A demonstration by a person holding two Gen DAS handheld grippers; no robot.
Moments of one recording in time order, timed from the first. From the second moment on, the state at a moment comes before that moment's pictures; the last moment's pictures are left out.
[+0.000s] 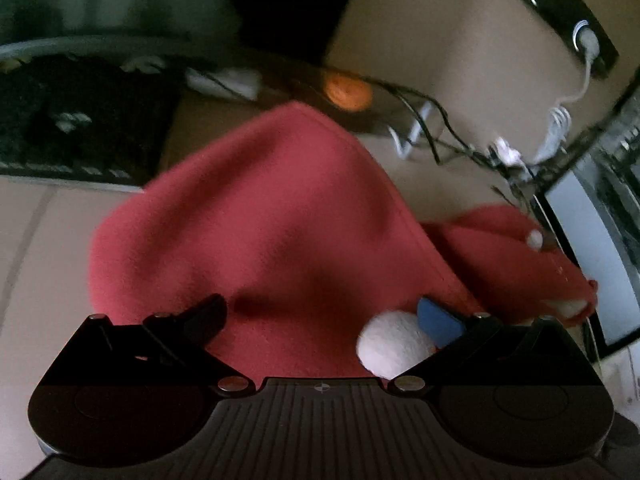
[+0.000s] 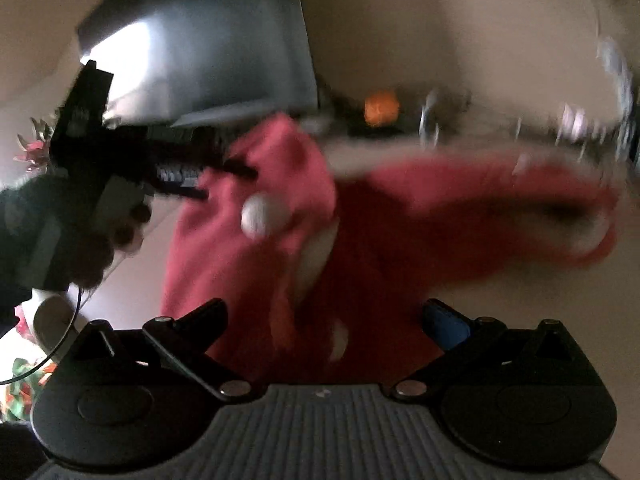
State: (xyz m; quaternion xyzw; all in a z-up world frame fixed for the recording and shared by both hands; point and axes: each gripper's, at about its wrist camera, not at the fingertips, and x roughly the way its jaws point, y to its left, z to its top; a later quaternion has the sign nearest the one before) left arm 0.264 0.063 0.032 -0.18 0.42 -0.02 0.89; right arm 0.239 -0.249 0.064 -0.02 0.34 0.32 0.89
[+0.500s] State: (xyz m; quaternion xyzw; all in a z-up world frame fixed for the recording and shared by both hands) left arm 0.219 -0.037 0.016 -0.10 0.44 -0.14 0.88; right arm 0.408 -0.278 0.058 -0.17 0.33 0.03 0.93
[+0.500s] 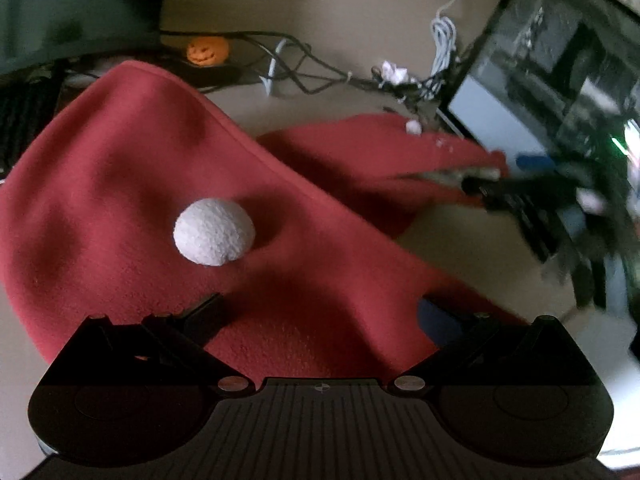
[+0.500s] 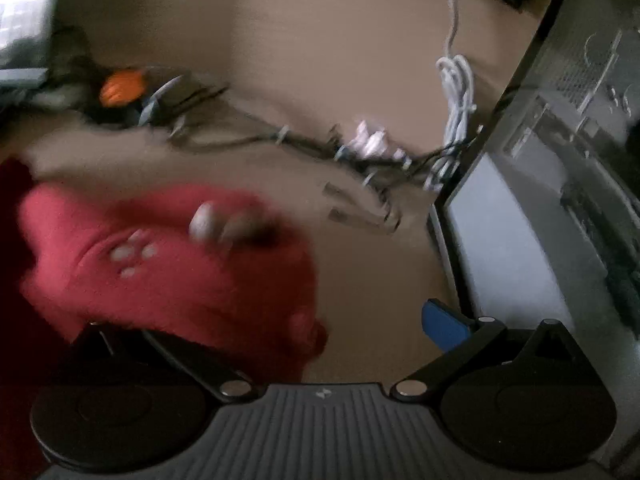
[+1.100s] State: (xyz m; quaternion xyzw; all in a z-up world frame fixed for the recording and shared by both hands) left arm 0.206 -0.040 0.005 0.01 0.46 -0.15 0.88; right arm 0.431 -0.277 0.111 -0.14 0.28 0.02 0.95
